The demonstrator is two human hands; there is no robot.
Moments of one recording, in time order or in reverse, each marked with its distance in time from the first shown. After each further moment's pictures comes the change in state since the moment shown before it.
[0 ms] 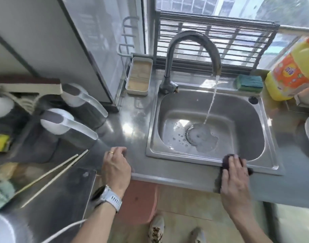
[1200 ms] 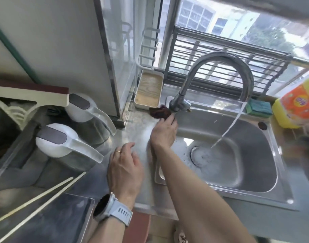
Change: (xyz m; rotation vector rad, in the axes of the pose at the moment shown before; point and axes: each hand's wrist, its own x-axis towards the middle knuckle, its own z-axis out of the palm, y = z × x) left_hand 0.067 0.015 -0.008 -0.227 0.020 0.002; right_hand 0.155 -0.302 0.121 0.282 -0.086 0.173
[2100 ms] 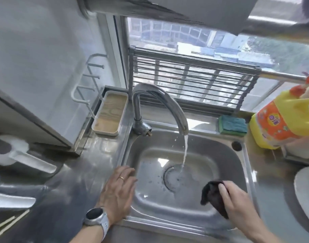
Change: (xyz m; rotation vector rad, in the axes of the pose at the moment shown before) left_hand 0.013 0.029 0.119 0.345 -0.291 0.592; right_hand 0.067 0.269 -0.263 -0.168 -0.151 -0.301
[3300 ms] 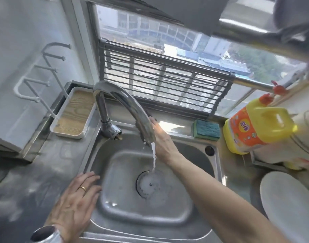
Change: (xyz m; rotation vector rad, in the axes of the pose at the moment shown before) left_hand 0.012 -0.004 0.009 0.078 0.151 0.104; right_hand 0.176 -0.097 0.042 -0.258 -0.065 -0.679
